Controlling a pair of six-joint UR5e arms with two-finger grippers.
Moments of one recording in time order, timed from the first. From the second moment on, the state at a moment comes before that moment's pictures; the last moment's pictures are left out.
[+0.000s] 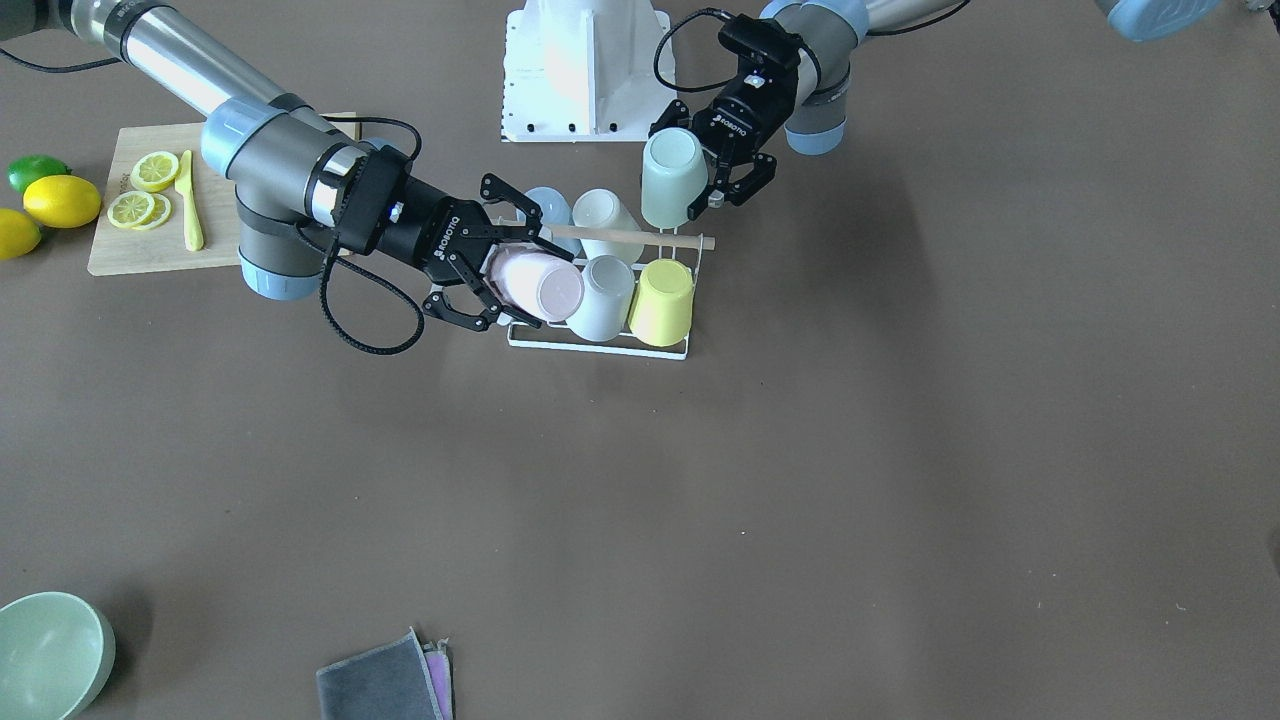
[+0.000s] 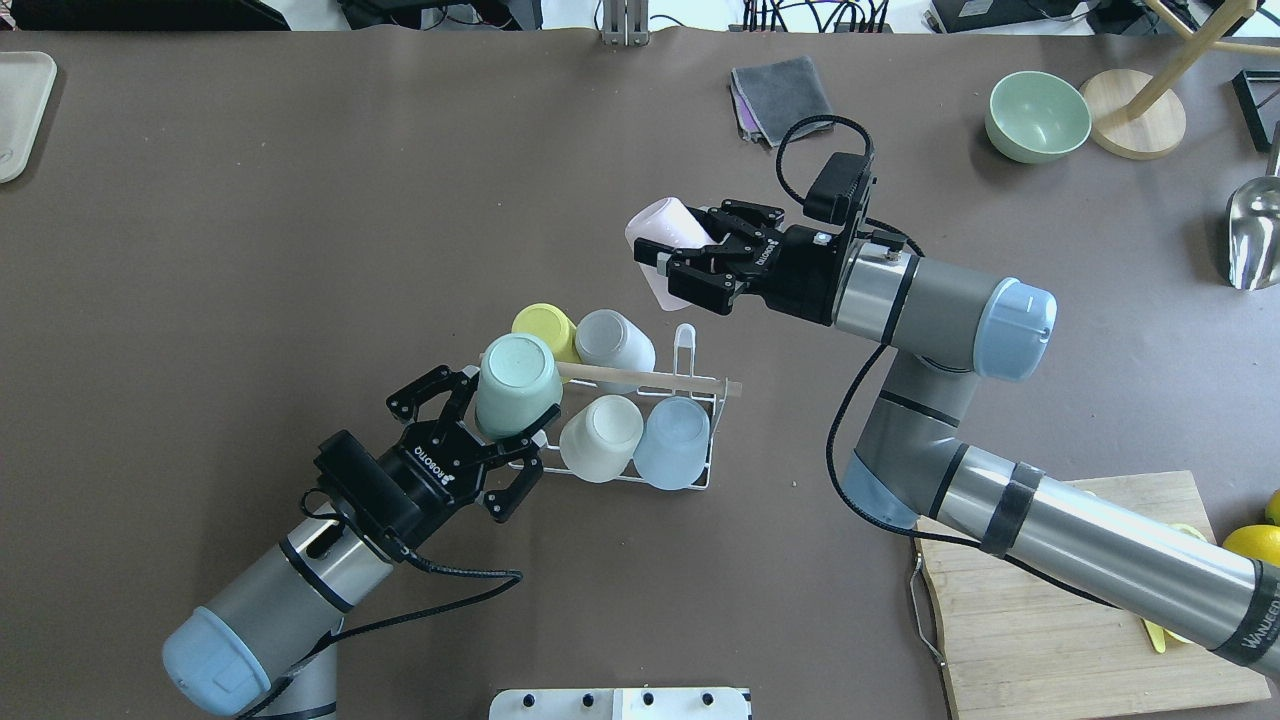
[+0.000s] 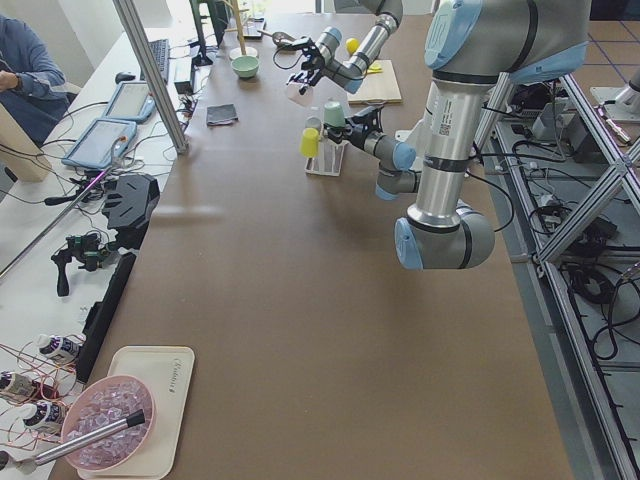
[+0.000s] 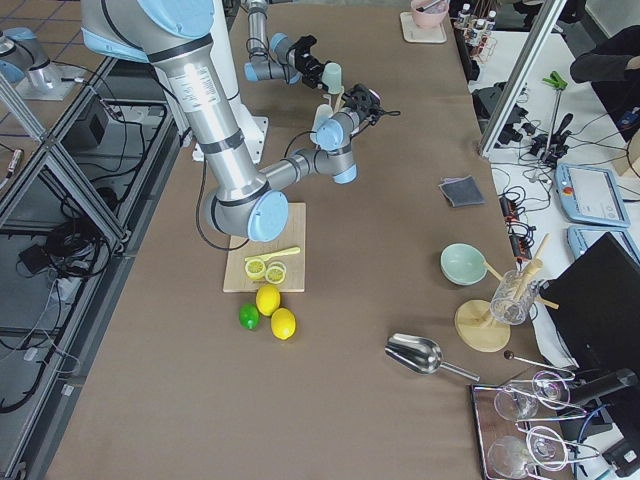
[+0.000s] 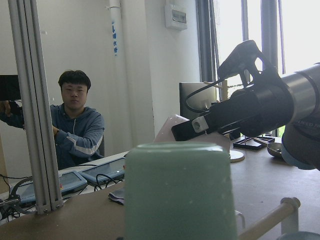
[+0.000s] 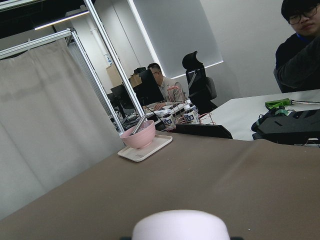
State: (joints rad) left arm -0.13 -1.94 -1.58 -3.35 -0.87 -0.15; right arm 0.58 -1.02 1.33 0.18 1.64 0.80
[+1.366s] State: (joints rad) left arm -0.12 -1.91 -1.56 -3.38 -0.85 -0.17; right arm 0.53 -1.00 1.24 0.35 1.65 0.79
